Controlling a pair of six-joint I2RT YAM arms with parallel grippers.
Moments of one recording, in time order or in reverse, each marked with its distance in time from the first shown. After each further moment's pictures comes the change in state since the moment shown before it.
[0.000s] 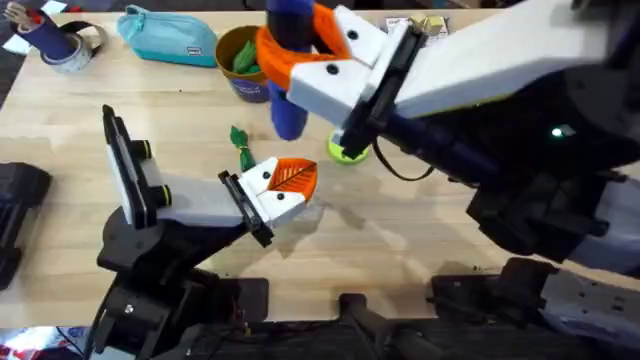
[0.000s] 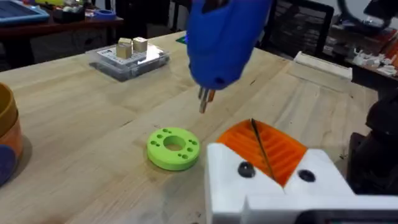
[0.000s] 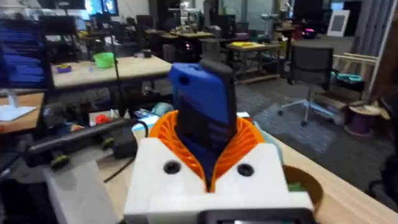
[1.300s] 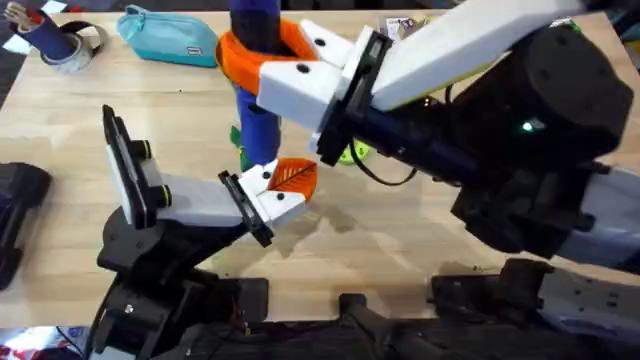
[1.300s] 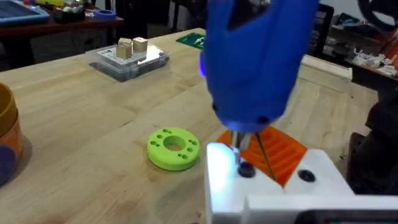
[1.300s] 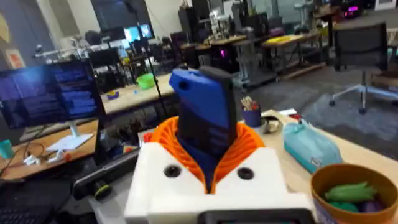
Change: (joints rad) left arm 0.000 0.000 0.000 0.000 0.000 0.000; right arm 0.058 0.063 0.064 -0.030 -0.006 0.209
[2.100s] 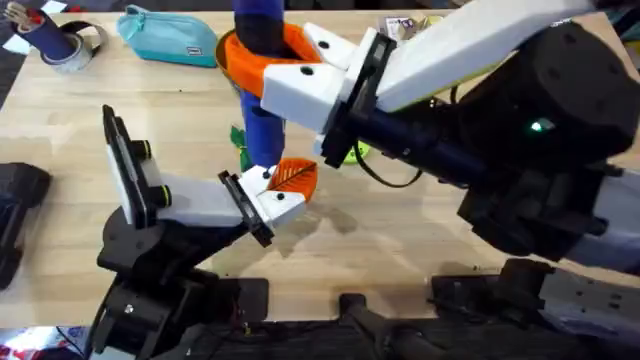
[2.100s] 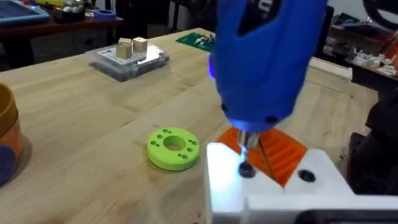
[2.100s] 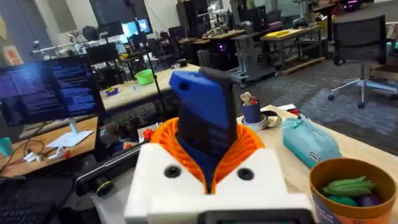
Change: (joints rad) left arm 0.000 0.000 0.000 0.000 0.000 0.000; right arm 0.000 -0.024 0.000 -0.042 0.000 0.000
